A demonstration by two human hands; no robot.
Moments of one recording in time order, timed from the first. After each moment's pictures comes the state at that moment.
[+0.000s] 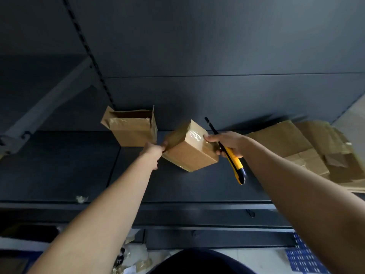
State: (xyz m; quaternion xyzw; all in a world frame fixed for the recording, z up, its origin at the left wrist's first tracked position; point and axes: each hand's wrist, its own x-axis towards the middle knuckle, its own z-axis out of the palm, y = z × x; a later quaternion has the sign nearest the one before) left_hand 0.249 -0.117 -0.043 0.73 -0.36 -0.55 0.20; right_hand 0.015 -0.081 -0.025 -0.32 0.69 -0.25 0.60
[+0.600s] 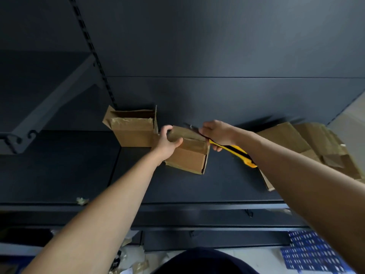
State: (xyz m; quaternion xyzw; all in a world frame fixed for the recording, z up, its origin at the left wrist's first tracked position) left_hand 0.245 -0.124 -0.042 0.58 -0.59 -0.50 0.23; right_hand 0.058 -0.093 0.013 -0.61 0.69 -0.13 0.37
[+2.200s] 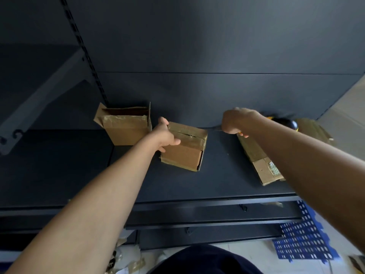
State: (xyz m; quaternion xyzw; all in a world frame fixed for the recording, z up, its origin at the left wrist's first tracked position) left_hand 0.234 -0.145 -0.017 0.61 -0.63 -0.47 0.09; right_hand 0.043 -0.085 0.063 -0.56 0.80 0.22 0.10
